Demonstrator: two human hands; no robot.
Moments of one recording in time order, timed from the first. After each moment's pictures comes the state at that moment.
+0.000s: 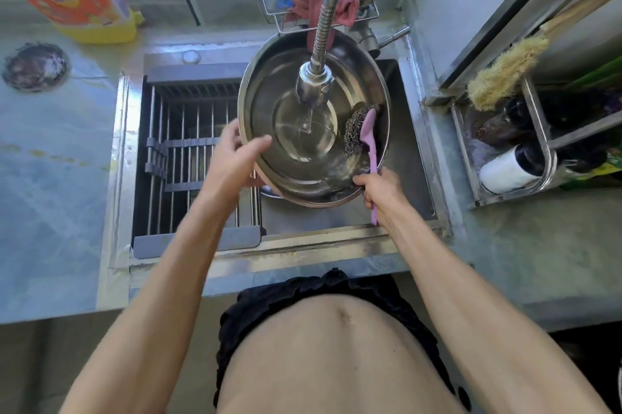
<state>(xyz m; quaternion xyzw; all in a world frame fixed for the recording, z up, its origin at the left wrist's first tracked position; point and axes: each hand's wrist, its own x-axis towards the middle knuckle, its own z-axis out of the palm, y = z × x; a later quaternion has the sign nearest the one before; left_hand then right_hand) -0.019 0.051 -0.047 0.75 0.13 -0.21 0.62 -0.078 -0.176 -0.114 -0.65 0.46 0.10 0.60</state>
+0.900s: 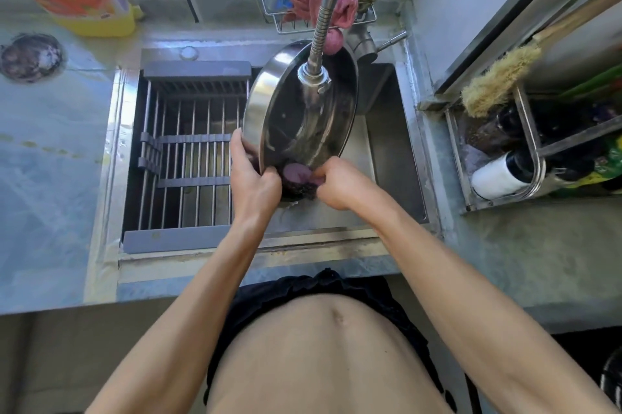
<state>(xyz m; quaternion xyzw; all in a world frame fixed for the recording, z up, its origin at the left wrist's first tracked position) -0.057 0.012 -0.076 0.79 0.09 -0.01 0.60 -0.054 -0.138 -0.064 -0.92 0.10 0.29 0.22</state>
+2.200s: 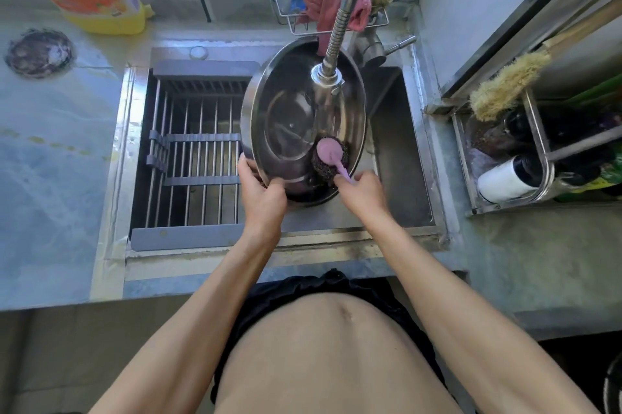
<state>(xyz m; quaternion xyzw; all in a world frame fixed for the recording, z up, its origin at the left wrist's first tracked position) -0.070 0.014 -0.097 0.68 0.20 -0.06 0.70 -0.079 -0.145 -0.100 -0.81 0.37 0.16 0.42</state>
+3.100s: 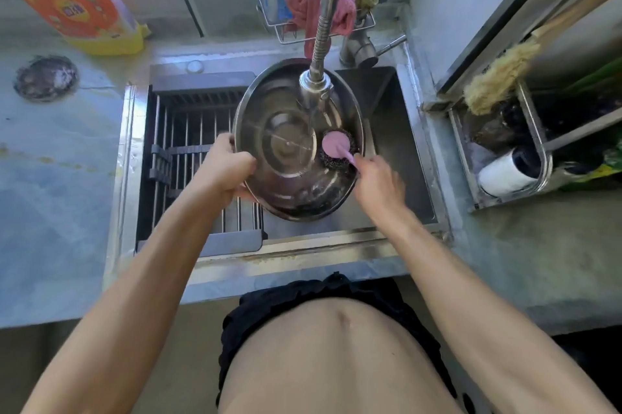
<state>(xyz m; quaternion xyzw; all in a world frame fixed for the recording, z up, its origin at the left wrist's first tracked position) -0.002 0.061 -0.044 0.77 0.17 -0.28 0.55 -0.077 -0.172 -0.092 -0.96 0.17 0.11 0.18</state>
